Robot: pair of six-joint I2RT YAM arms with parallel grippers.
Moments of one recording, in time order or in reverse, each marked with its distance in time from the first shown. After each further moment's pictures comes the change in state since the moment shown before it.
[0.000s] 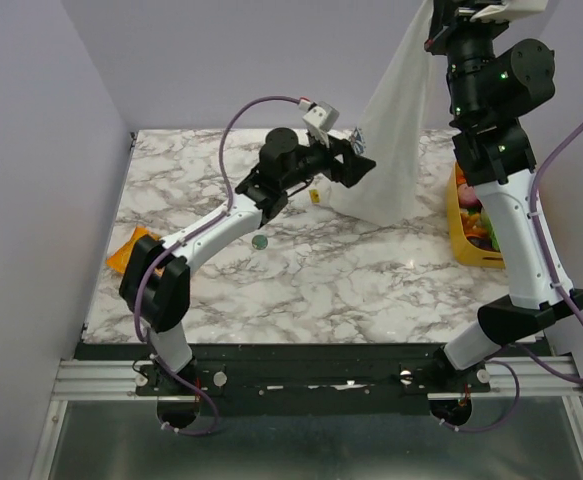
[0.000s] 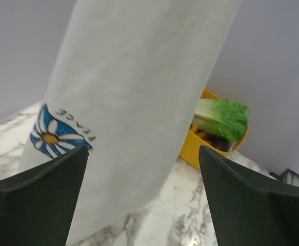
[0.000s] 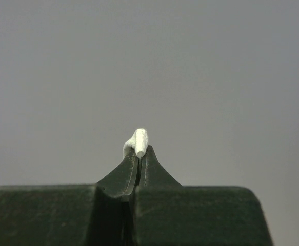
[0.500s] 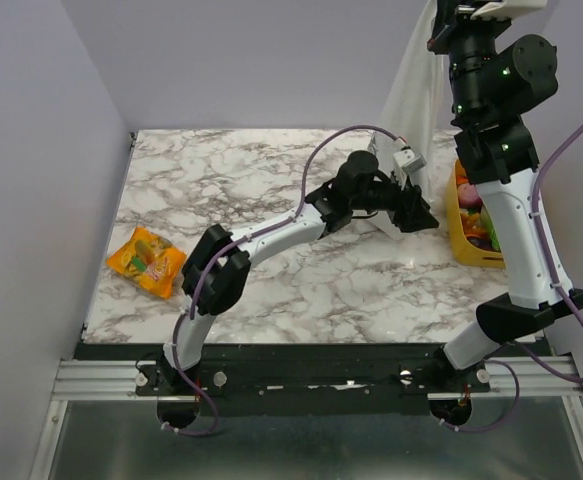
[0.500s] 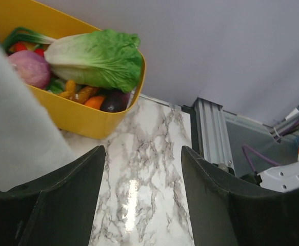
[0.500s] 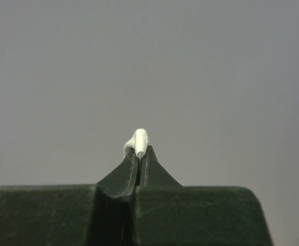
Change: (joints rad) left arm -0.243 0.365 0.311 -0.106 0.284 -0.043; right arm 0.000 0.016 0.055 -0.057 0.036 -0.050
